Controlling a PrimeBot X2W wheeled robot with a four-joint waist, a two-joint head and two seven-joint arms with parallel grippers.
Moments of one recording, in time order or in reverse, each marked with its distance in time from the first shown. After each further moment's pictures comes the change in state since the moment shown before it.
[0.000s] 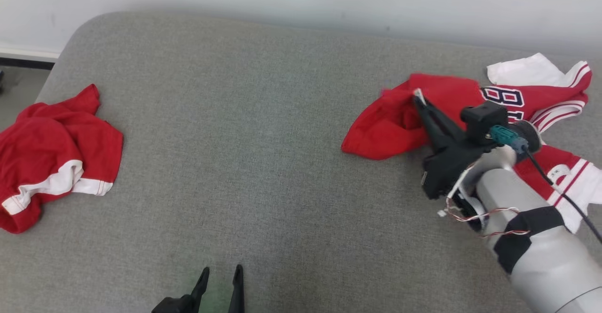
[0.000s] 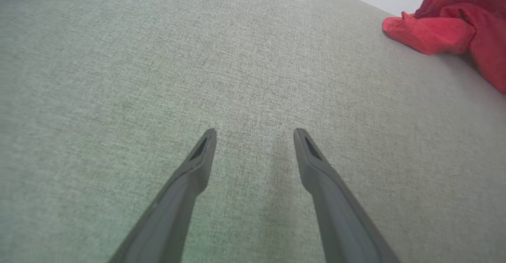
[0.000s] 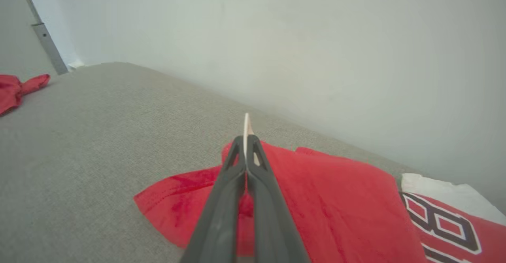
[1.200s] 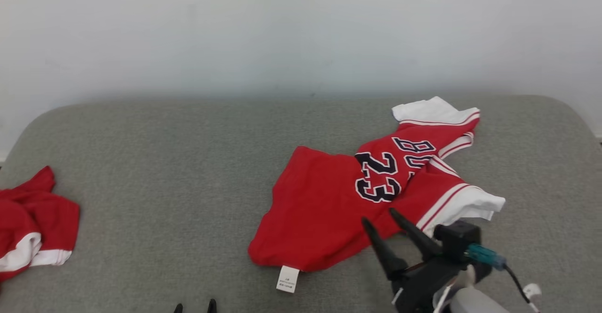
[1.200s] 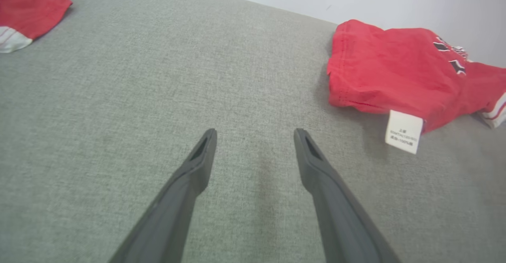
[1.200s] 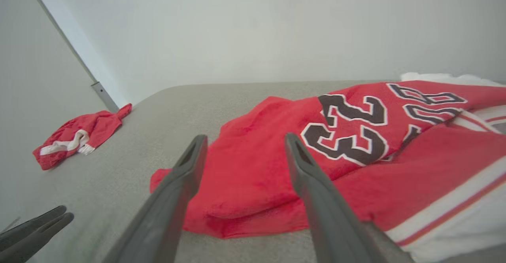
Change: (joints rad) left arm 0.104 0.000 0.140 0.040 0.079 -0.054 0.000; right arm 0.446 0.051 0.056 -0.342 0.218 0.000 -0.004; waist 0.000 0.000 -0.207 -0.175
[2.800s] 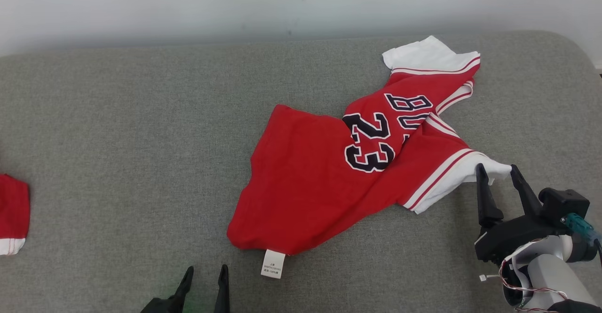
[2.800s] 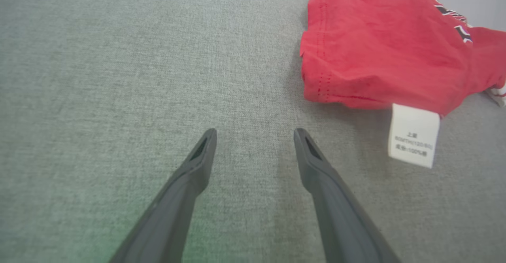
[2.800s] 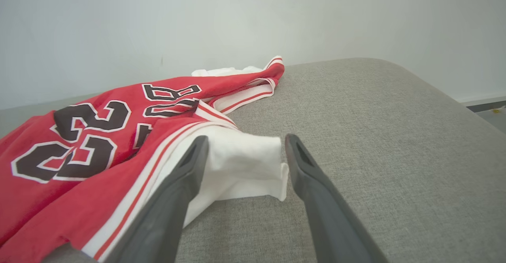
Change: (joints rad) left arm -0.089 0.000 -0.042 -0.034 0.038 0.012 0.000; right arm -0.005 0.044 -0.654 0.111 -0.358 0.000 0.000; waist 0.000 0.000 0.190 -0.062
